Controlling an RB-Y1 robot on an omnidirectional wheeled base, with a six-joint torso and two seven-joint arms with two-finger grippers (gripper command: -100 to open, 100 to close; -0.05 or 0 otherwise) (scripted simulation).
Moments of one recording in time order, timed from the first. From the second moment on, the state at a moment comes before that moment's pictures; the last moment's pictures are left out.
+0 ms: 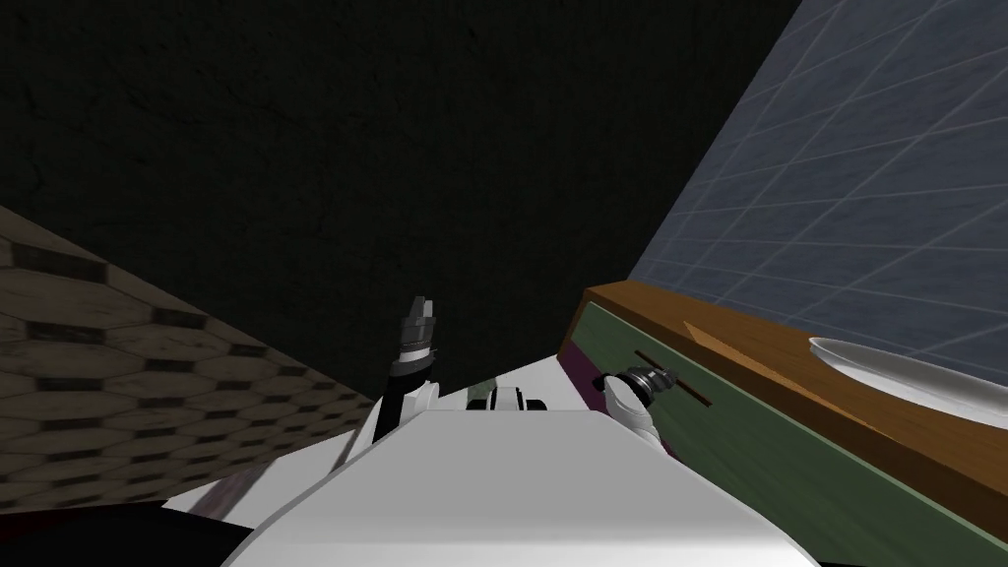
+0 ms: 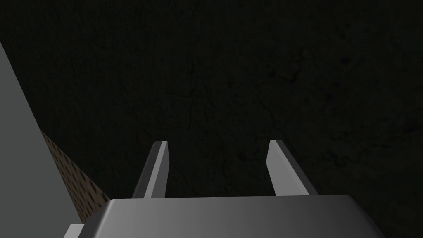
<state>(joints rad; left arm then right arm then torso) 0.48 -0.01 0.01 -2.23 -0.06 -0.57 -0.13 0.11 -0.24 -0.29 -1.22 1.56 0.87 0.66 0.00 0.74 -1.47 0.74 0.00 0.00</state>
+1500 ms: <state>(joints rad) 0.48 -0.01 0.01 -2.23 -0.06 -0.57 -0.13 0.03 -0.27 -0.32 -1.23 1.44 0.81 0.76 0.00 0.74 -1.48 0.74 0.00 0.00</state>
